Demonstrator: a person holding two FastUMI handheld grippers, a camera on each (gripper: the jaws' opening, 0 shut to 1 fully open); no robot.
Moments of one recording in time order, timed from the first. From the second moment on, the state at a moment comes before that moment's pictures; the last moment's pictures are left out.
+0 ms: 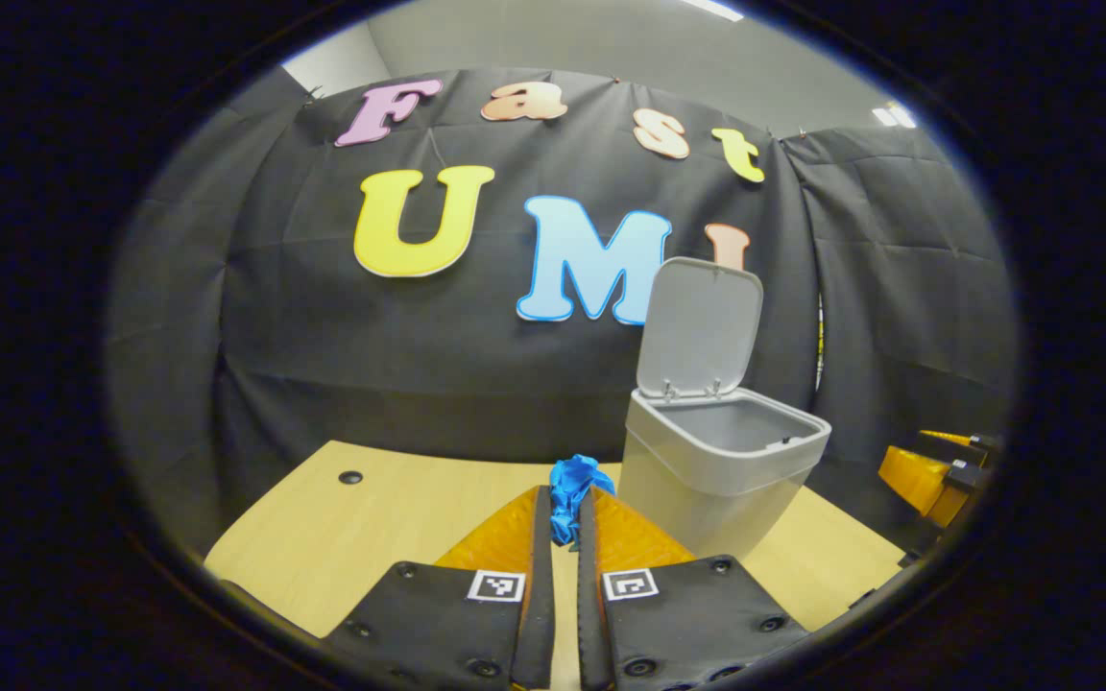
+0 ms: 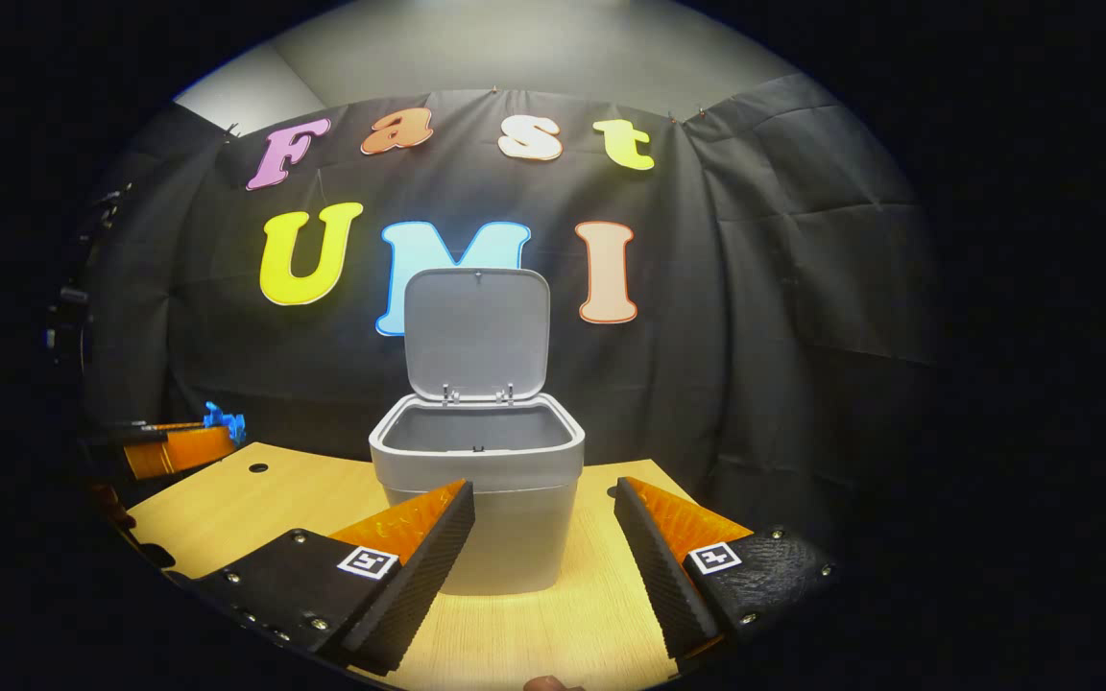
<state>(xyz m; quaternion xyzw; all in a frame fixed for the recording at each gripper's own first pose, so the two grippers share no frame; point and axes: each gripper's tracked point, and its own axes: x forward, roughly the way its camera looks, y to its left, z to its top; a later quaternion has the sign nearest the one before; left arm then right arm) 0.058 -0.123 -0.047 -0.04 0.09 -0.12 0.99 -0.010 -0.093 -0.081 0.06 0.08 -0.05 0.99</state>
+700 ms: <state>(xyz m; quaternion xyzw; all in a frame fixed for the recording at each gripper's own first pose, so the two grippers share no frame) 0.117 -0.231 -0.017 -0.03 0.06 -0.21 0.98 -0.036 -0.132 -0.090 0.04 0.10 -0.12 0.99</state>
